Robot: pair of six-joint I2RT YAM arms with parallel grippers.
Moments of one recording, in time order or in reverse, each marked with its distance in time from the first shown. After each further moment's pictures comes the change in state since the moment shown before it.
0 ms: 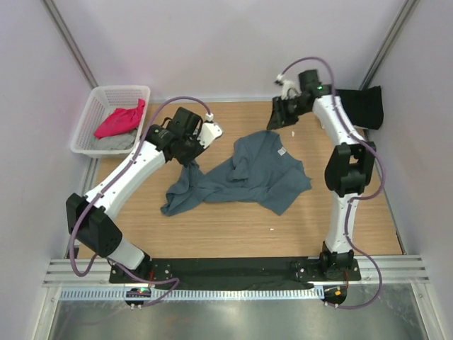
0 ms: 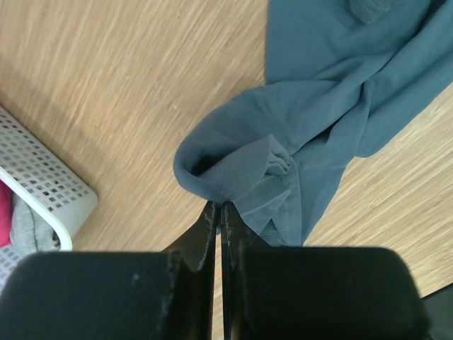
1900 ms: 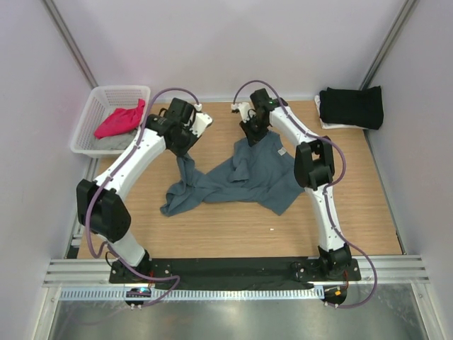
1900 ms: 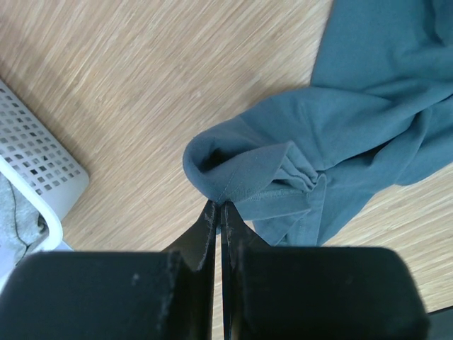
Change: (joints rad) left arm 0.119 0.137 0.079 -0.009 -0.006 -0.079; right arm 0.294 0.348 0.143 0.018 0.331 -0.280
